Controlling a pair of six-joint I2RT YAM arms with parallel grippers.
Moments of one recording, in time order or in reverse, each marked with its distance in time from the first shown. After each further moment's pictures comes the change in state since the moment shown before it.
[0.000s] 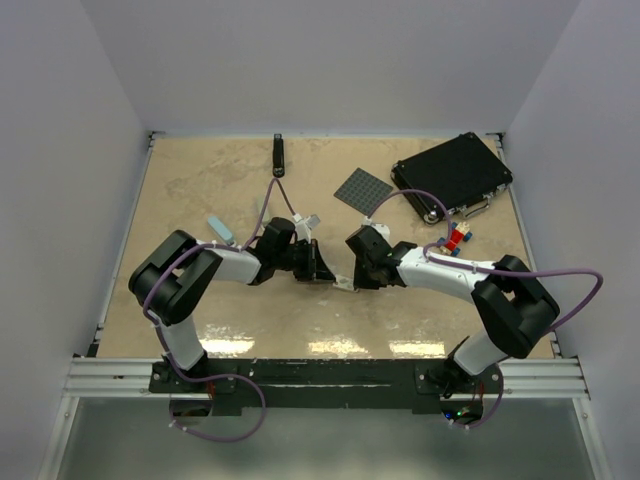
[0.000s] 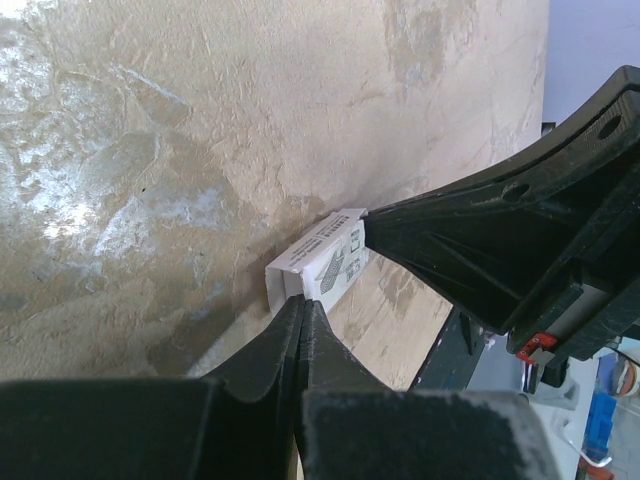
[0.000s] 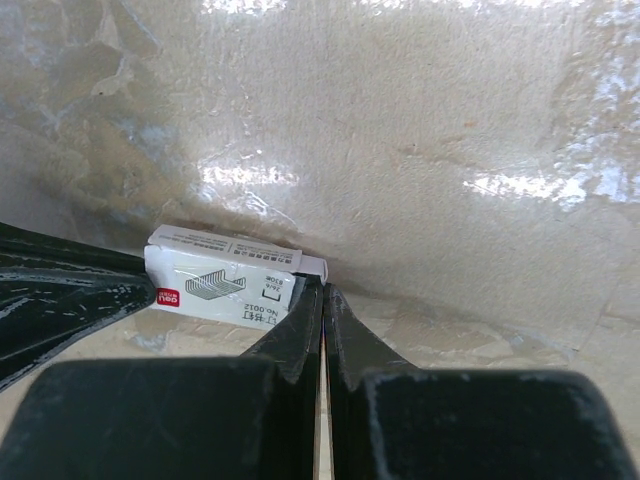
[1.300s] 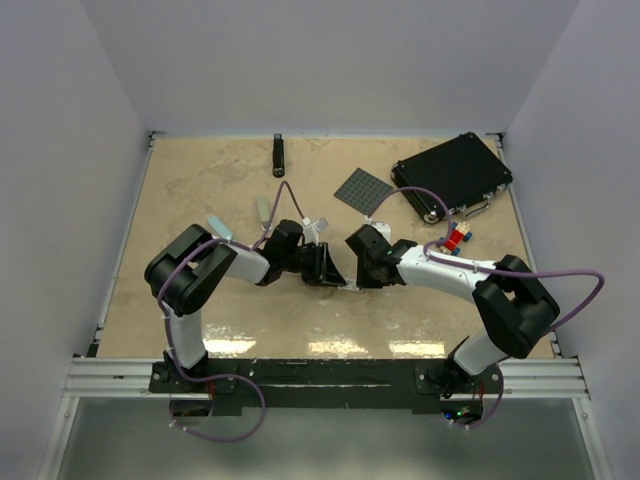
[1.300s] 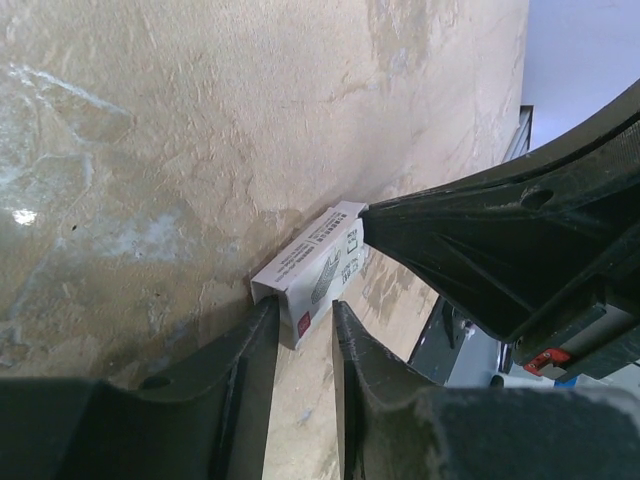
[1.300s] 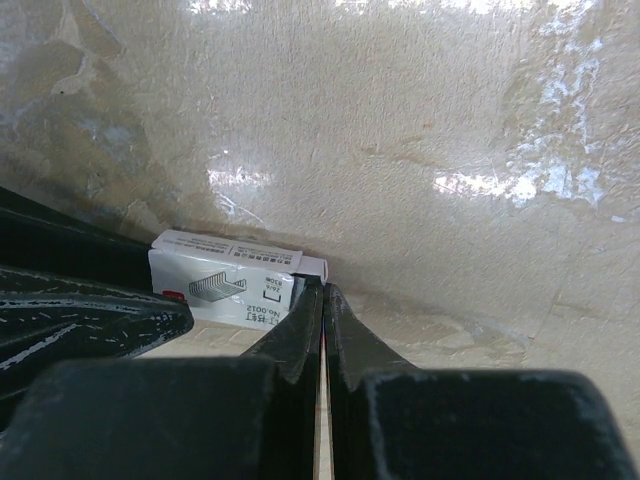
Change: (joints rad) left arm -0.034 0.097 0.033 0.082 0.056 -0.060; right arm 0.000 0.000 0.023 -0.066 0.045 -0.036
